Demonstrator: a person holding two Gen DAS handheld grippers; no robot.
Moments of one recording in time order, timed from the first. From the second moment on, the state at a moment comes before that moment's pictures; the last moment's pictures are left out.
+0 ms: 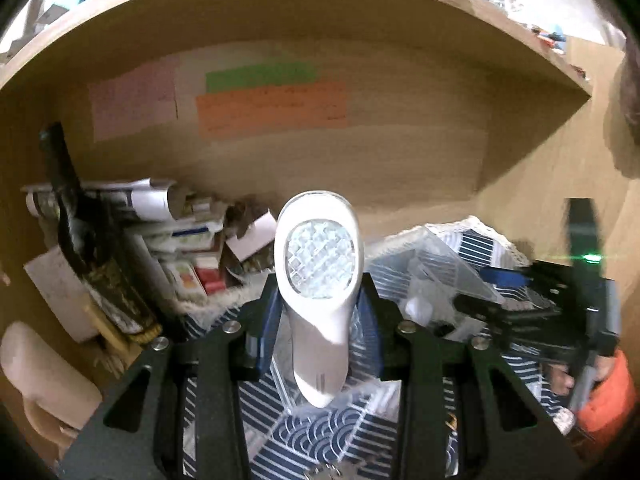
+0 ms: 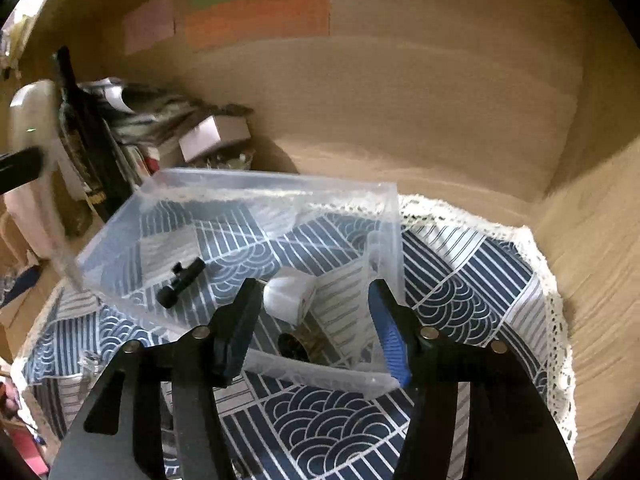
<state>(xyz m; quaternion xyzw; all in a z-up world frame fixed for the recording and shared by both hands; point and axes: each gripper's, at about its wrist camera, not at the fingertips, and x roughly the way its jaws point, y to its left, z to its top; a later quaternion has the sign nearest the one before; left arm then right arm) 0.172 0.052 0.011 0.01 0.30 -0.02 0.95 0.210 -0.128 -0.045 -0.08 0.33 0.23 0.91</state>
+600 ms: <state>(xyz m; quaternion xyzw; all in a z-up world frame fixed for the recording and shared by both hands) 0.241 0.013 -0.077 0.05 0.41 -0.04 0.91 0.164 -0.150 -0.053 -0.04 0.32 0.26 0.91</state>
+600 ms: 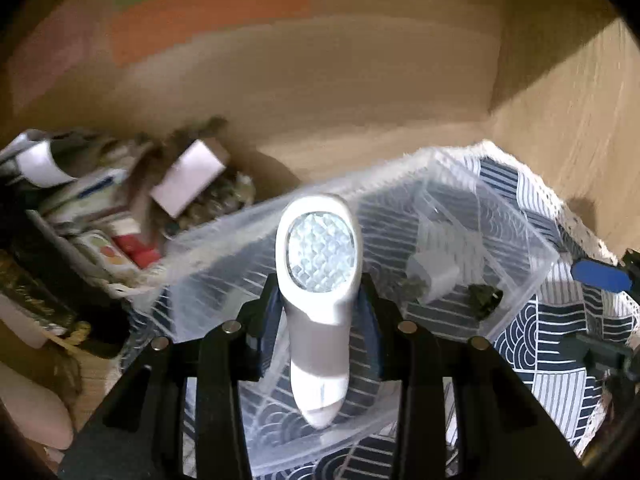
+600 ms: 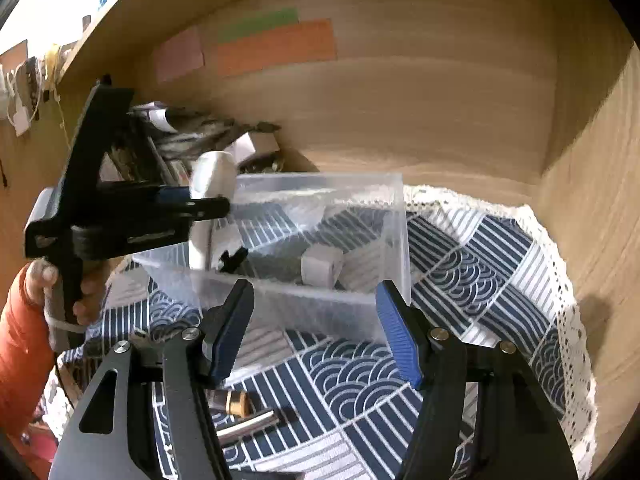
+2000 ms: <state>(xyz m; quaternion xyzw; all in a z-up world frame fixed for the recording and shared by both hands) 0.082 0.052 -0.127 -0.02 0.47 -0.07 0.88 0.116 -0.070 -0.125 -0.13 0.44 0.29 0.84</state>
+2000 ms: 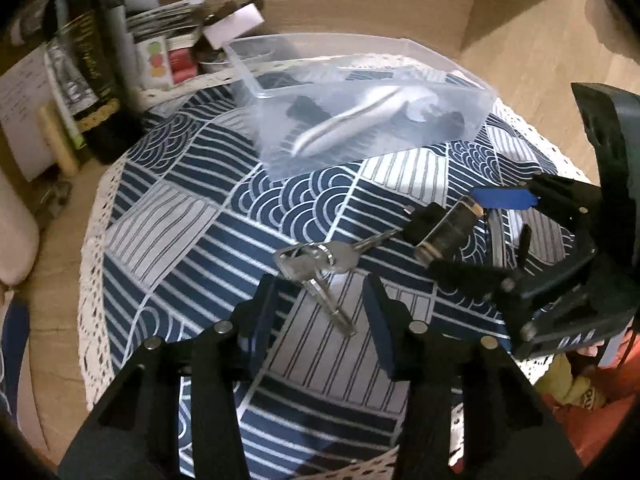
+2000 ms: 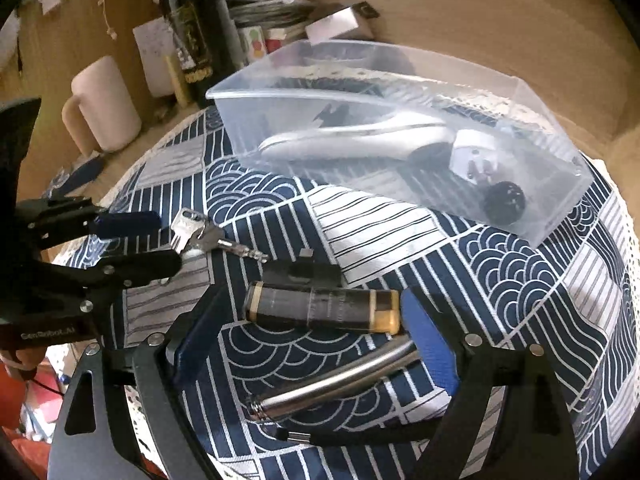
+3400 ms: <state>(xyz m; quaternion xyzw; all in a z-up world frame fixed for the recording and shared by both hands) 0.077 0.083 -0.085 -0.06 0.40 -0.02 0.91 0.128 -0.118 -0.059 -0.07 0.35 0.26 0.90</state>
